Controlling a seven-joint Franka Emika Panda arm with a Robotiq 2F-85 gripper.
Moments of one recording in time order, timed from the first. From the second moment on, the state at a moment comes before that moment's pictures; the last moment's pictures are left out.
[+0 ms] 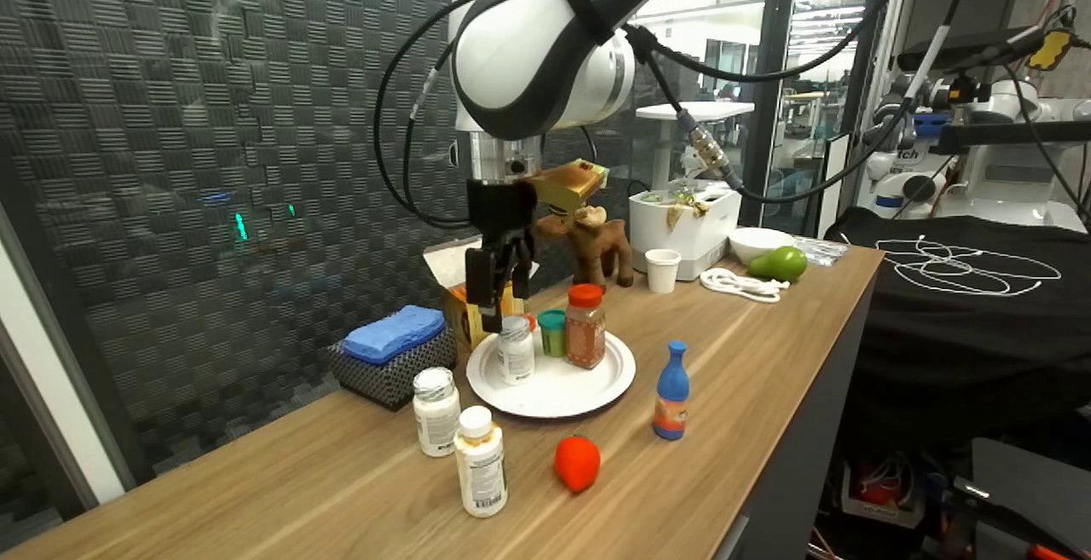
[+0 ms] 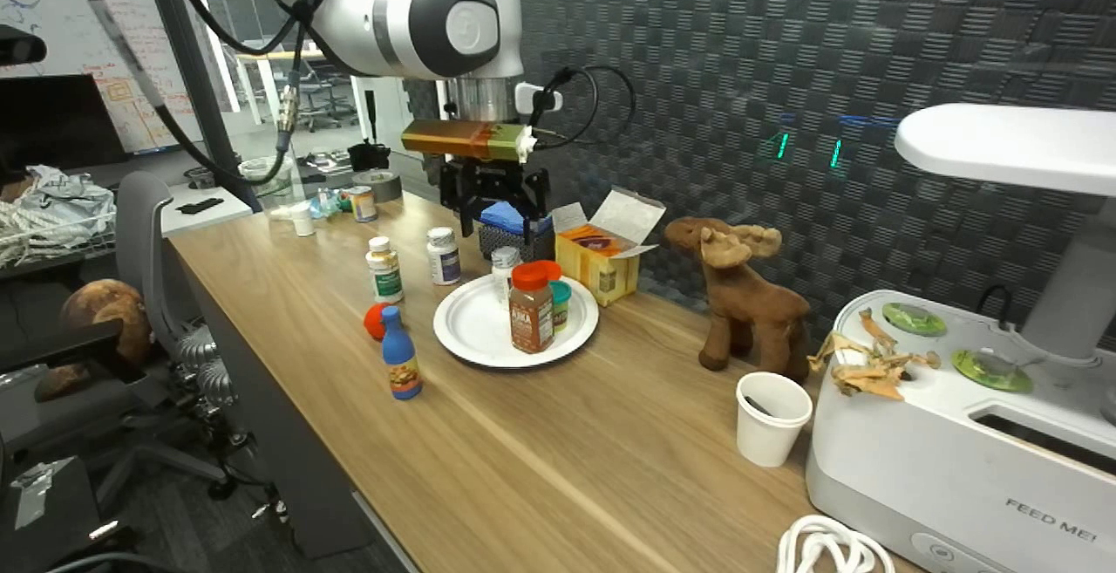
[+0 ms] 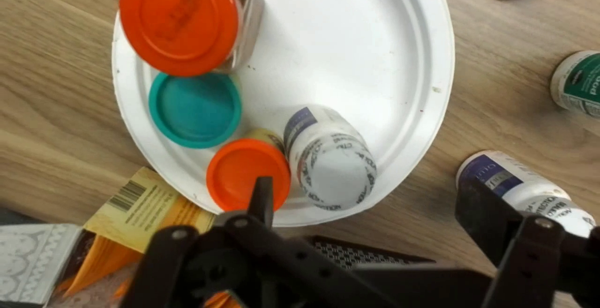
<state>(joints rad) 0.09 0.51 0.09 -1.69 -0.07 2.22 -0.24</state>
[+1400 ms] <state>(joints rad) 0.22 0.52 0.12 -1.68 -0.18 2.23 -0.14</state>
